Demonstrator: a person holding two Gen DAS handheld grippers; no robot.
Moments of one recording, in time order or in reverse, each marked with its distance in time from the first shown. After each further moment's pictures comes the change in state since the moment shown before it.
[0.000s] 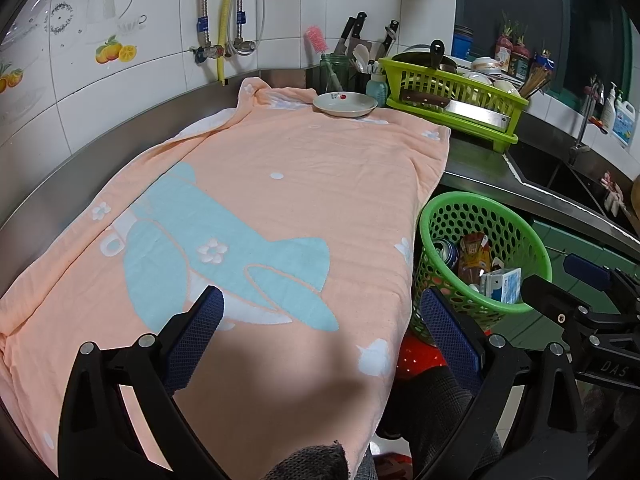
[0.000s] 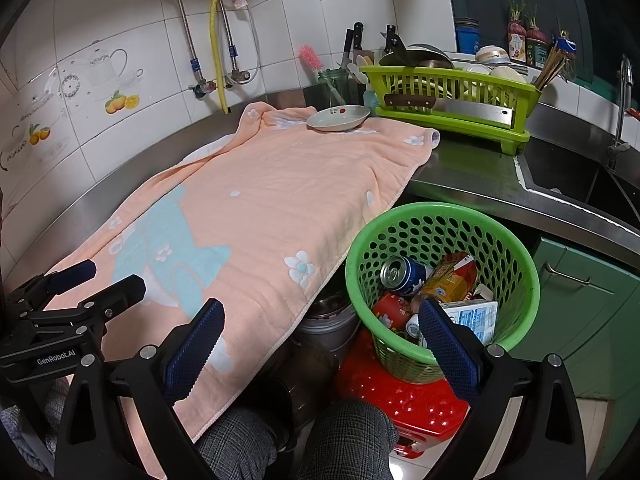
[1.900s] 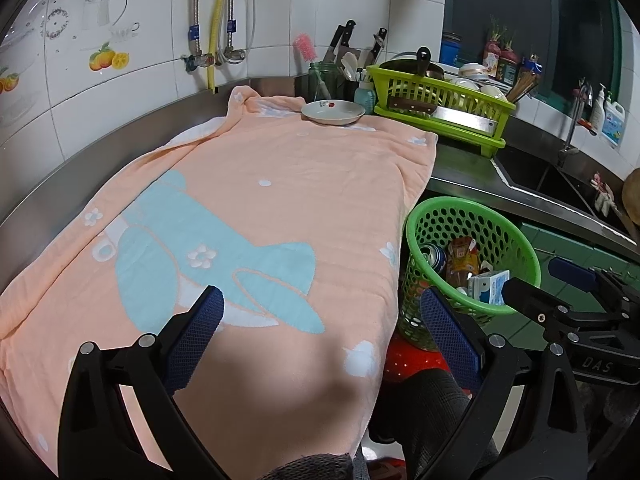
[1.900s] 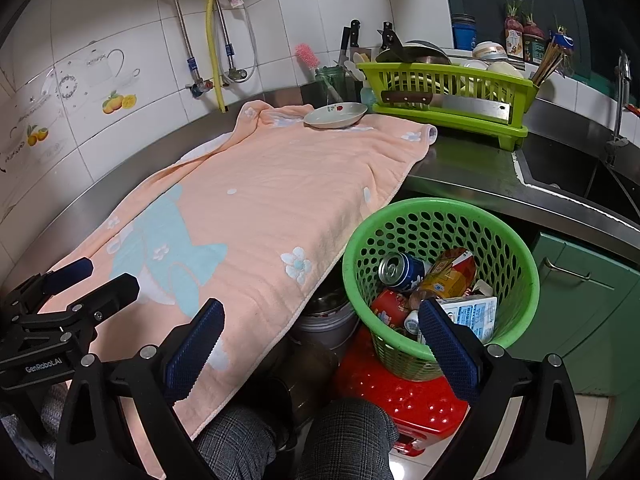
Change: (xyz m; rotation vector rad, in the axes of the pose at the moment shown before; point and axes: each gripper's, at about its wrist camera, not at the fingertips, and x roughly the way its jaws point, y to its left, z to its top) left arm -0.006 -0.005 -0.002 0.010 -0.033 -0.036; right arm 0.002 -0.001 -0.003 0.014 0.005 -0.008
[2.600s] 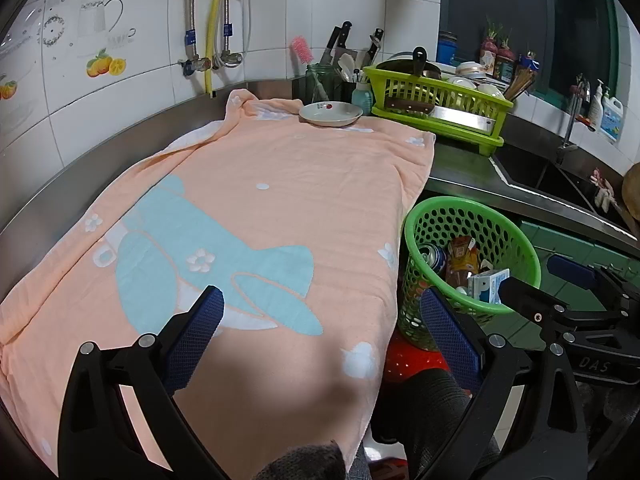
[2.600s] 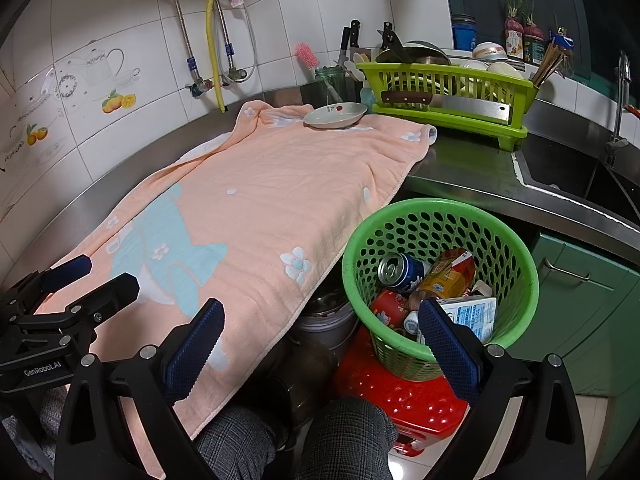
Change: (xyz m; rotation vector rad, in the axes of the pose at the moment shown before) left arm 0.000 -0.004 0.000 0.014 -0.003 0.004; right arm -0.001 0.000 0.001 0.003 -0.001 -0.004
